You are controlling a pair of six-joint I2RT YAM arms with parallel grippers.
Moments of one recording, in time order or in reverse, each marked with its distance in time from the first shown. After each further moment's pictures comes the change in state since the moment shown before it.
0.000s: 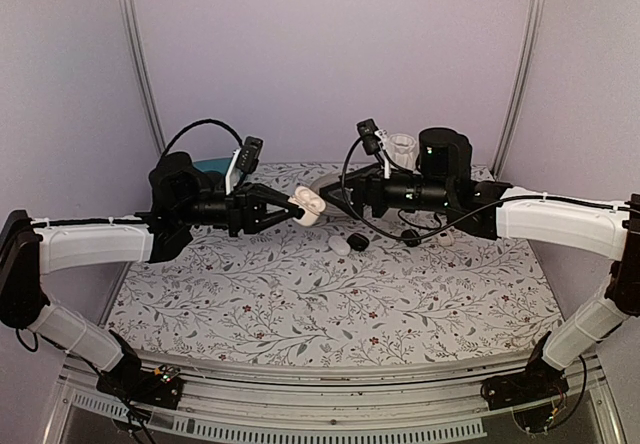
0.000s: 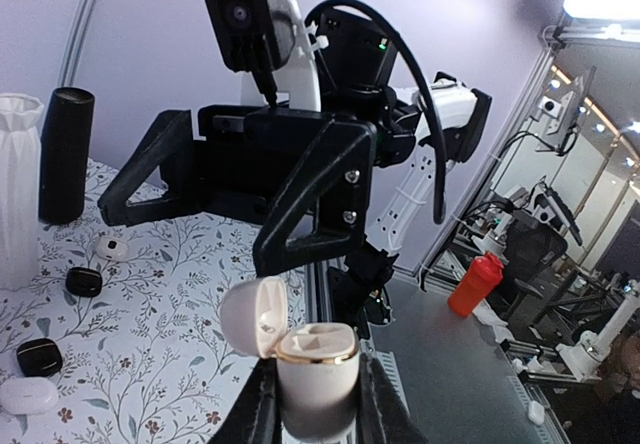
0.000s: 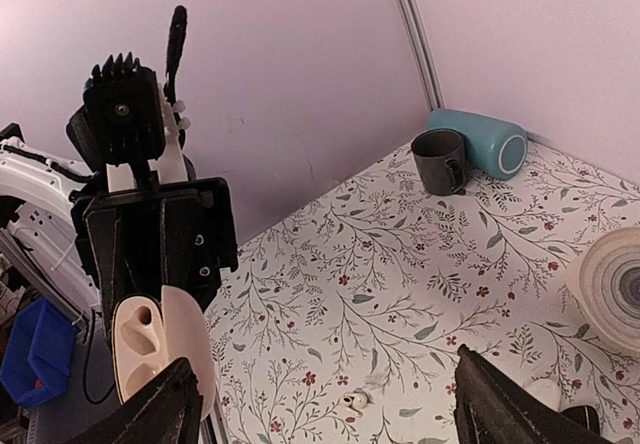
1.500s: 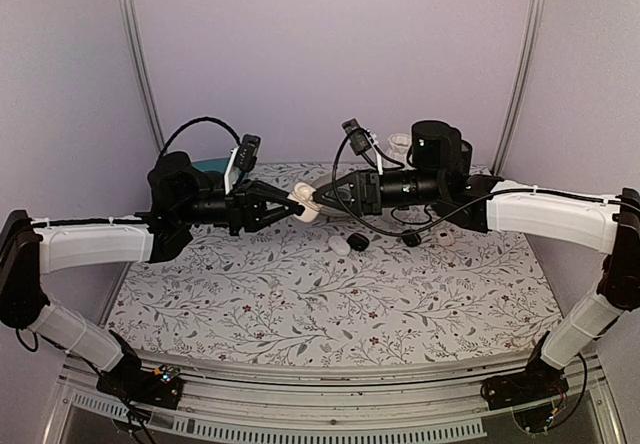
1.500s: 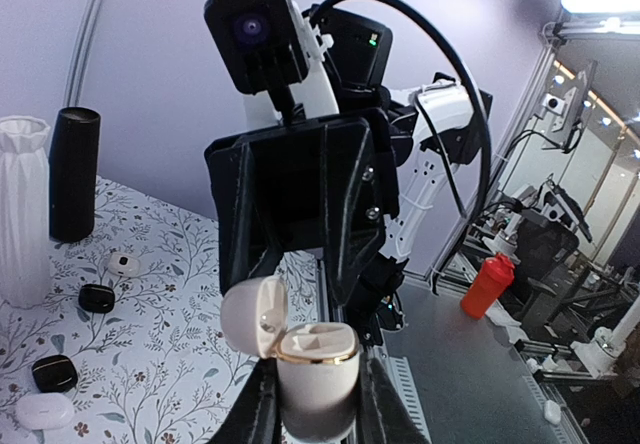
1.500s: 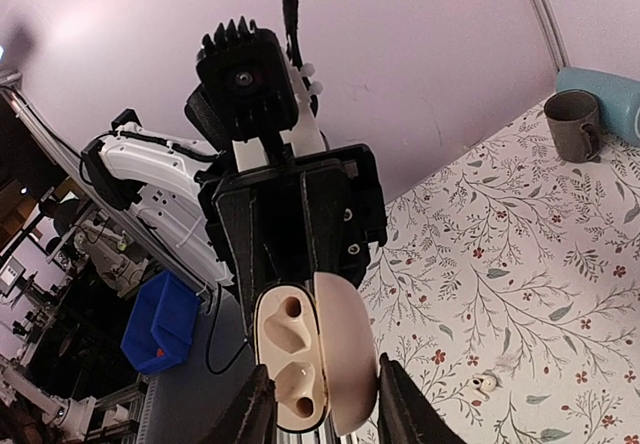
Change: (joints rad) left arm 0.000 0.000 0.000 0.023 -0.021 0.031; right arm -0.003 0.060 0.071 0.024 -0.340 0.191
